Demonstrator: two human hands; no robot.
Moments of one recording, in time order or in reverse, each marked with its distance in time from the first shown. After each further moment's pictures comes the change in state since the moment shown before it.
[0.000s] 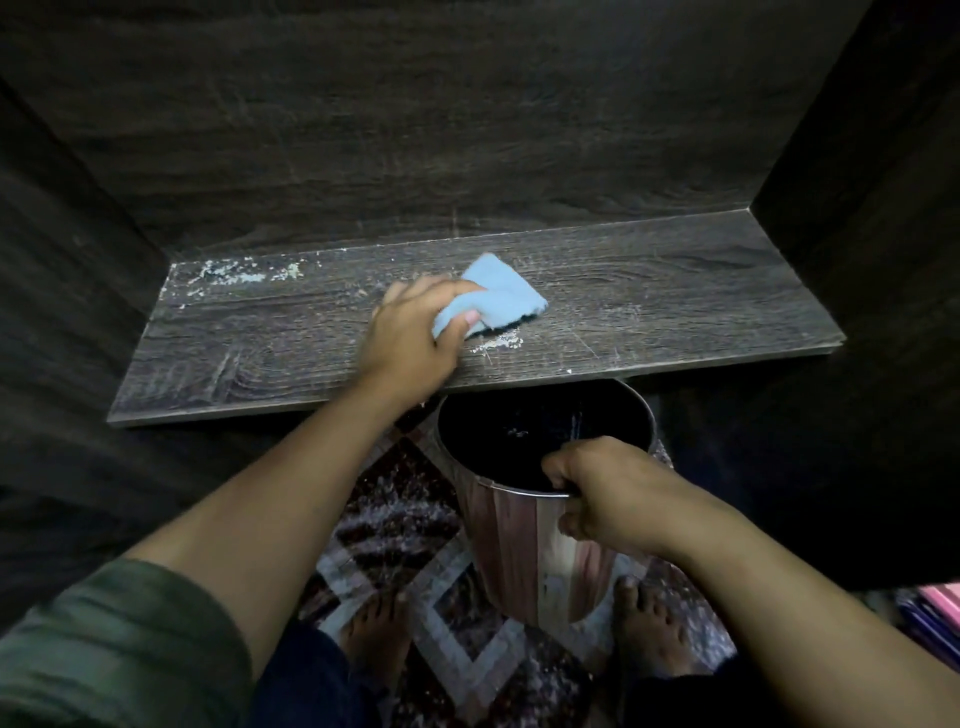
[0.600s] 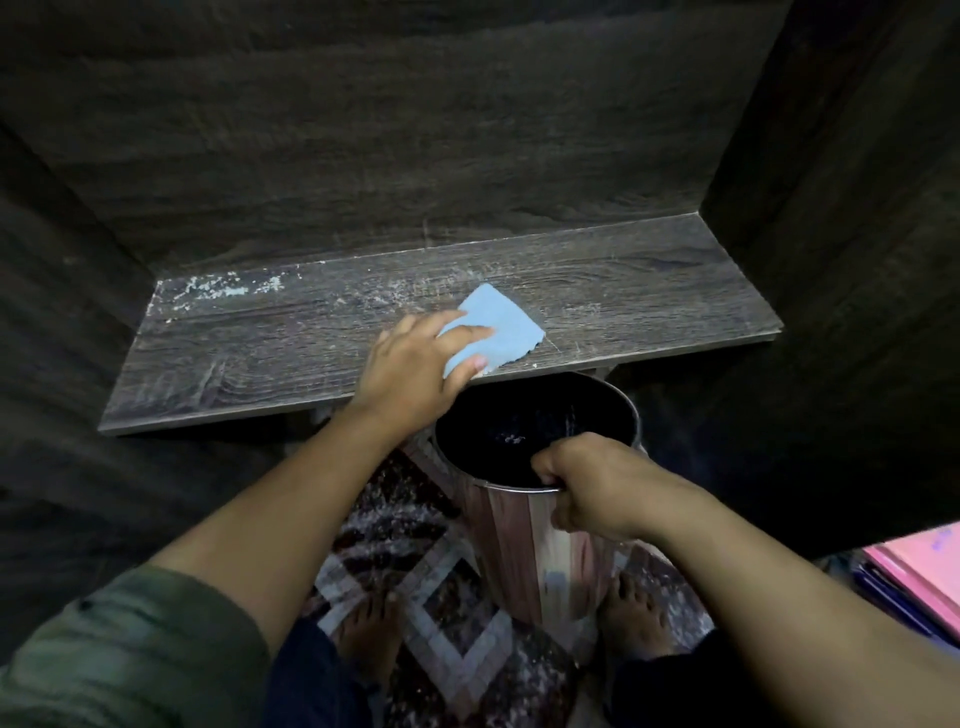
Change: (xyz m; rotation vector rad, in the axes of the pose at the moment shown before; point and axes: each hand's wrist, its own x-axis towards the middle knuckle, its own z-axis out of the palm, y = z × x) left_hand -0.028 0.034 0.004 0.286 -0.209 0.092; right_hand -0.019 0.009 0.004 0.016 -0.008 0.088
